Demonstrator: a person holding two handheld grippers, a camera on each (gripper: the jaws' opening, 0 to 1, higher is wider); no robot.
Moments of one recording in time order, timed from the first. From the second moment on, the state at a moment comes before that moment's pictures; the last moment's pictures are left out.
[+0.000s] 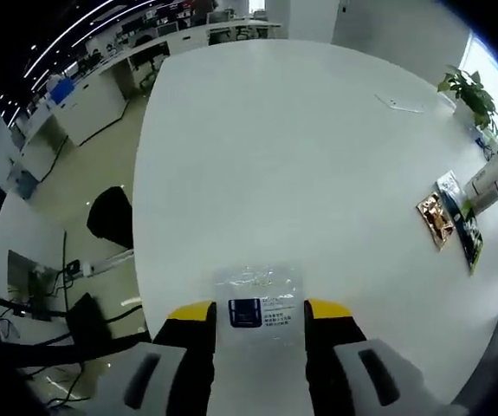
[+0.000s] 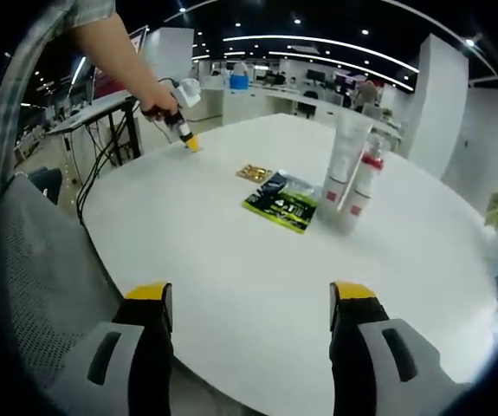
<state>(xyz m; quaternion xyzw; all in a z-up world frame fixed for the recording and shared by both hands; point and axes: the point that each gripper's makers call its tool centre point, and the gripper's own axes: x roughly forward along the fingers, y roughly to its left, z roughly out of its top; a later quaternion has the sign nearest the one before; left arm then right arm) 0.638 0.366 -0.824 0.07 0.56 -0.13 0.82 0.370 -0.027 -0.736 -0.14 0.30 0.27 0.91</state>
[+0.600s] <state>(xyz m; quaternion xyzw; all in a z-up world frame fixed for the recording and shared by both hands) 0.587 0.252 -0.760 0.01 0.48 -0.21 0.85 0.371 -0.023 -0.723 -0.12 0.27 0.27 0.91</state>
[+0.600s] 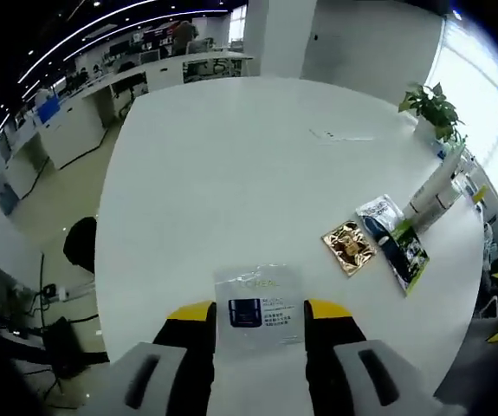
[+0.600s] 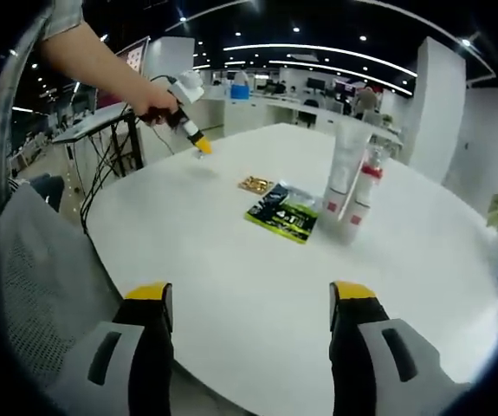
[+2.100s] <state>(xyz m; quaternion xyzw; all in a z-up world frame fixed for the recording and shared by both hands) 0.333 0.110 -0.727 -0.01 0.35 -0.36 0.86 0.351 0.056 -0.700 0.31 0.36 0.36 0.80</state>
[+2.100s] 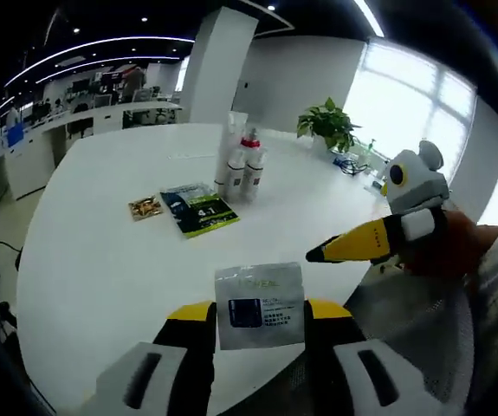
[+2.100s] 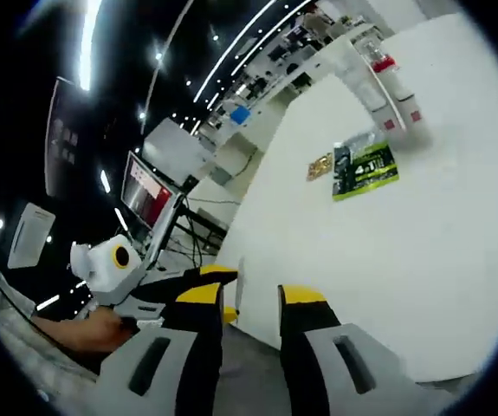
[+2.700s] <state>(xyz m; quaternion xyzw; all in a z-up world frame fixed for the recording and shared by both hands) 0.297 0.085 -0.733 0.09 0.32 -0.44 0.83 0.319 0.087 -0.723 0.31 0.43 0.40 0.75</state>
